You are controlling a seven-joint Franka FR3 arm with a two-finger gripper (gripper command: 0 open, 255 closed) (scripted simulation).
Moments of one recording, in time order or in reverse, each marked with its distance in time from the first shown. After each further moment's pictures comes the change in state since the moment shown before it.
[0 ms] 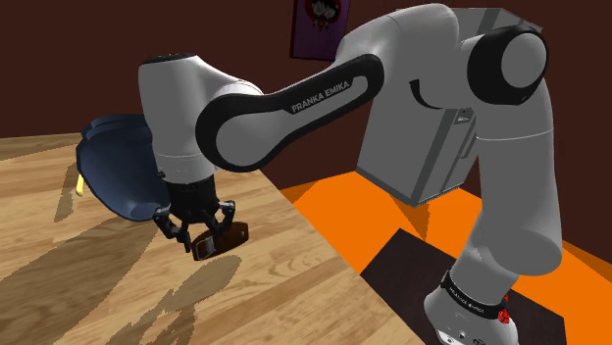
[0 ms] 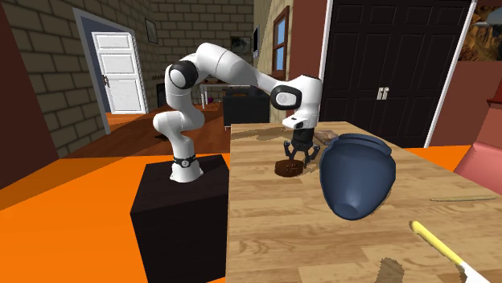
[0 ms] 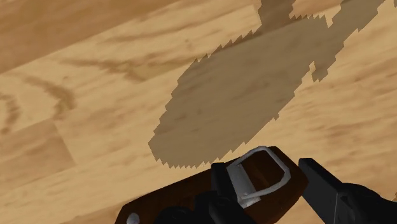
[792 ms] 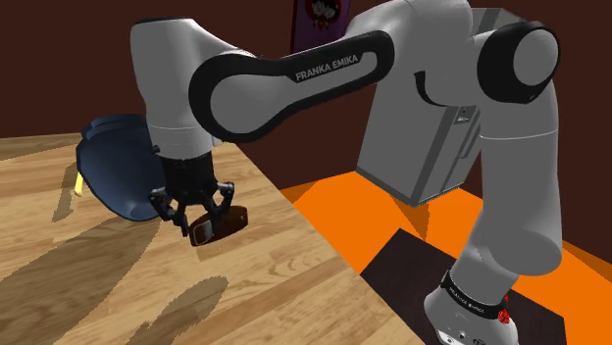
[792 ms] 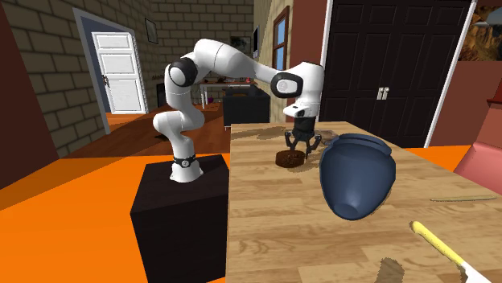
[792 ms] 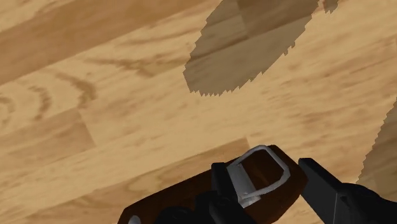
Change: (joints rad) arm -0.003 -0.032 0.016 0.069 0.029 -0.092 -0.019
